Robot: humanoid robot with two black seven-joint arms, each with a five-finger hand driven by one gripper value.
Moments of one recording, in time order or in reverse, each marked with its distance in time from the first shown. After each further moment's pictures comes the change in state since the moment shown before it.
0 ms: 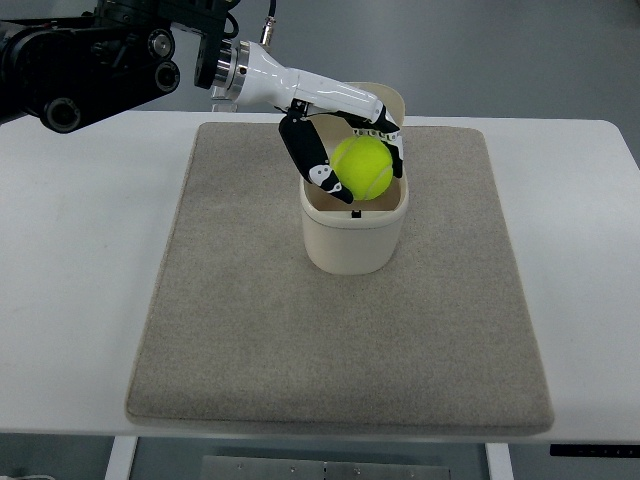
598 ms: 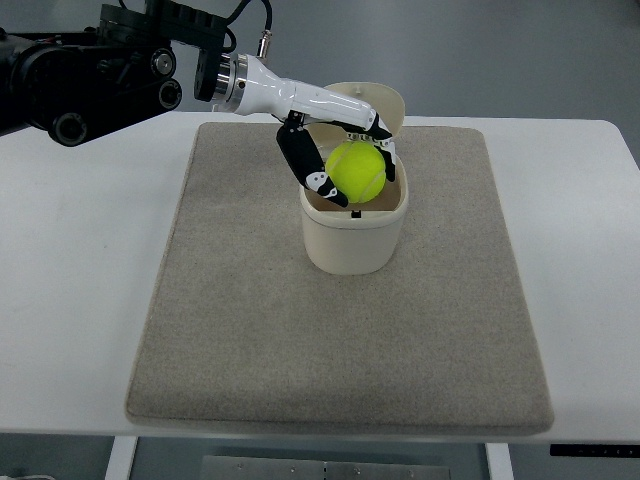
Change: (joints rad) left arm 0.015 -0.006 0.042 0.003 0.005 0.075 0.000; right arm 0.000 0.000 0.000 0.000 0.000 0.000 0.000
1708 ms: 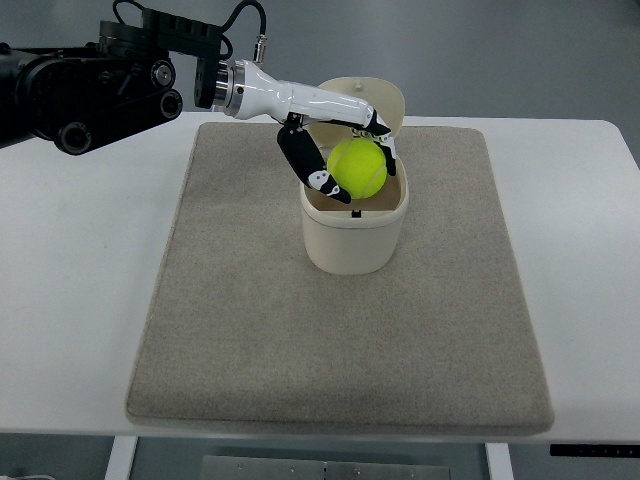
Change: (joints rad) left arm 0.034 -0.005 -0.008 0.013 -0.018 0.057 0.000; right arm 0.000 0.000 0.000 0.000 0.000 0.000 0.000
